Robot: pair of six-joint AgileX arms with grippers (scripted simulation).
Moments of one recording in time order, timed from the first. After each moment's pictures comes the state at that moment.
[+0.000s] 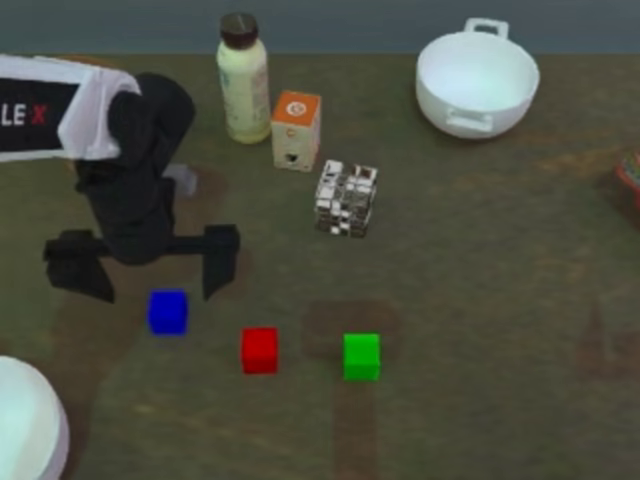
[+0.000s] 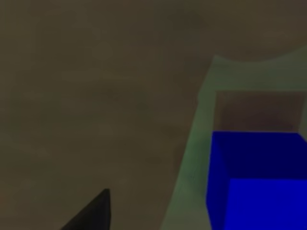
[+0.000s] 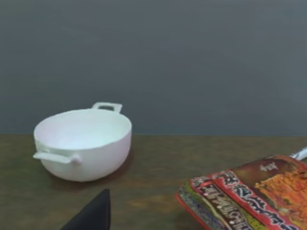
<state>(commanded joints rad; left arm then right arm) -0.32 2.03 1.29 -0.83 0.00 -0.32 0.01 0.00 0.00 0.00 0.00 0.00</state>
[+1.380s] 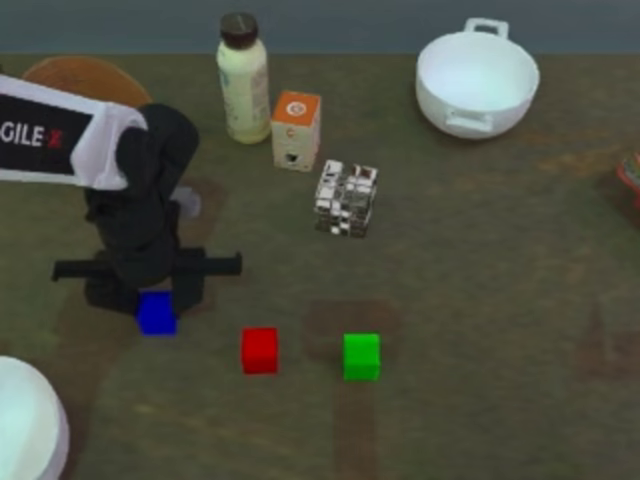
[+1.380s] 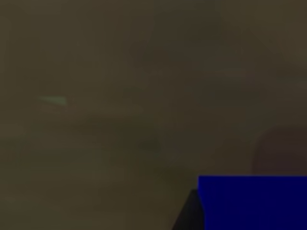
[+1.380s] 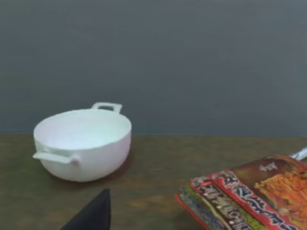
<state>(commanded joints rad) -0.32 2.10 1.22 -0.69 0.00 -0.32 0.01 0.00 0.00 0.00 0.00 0.00</state>
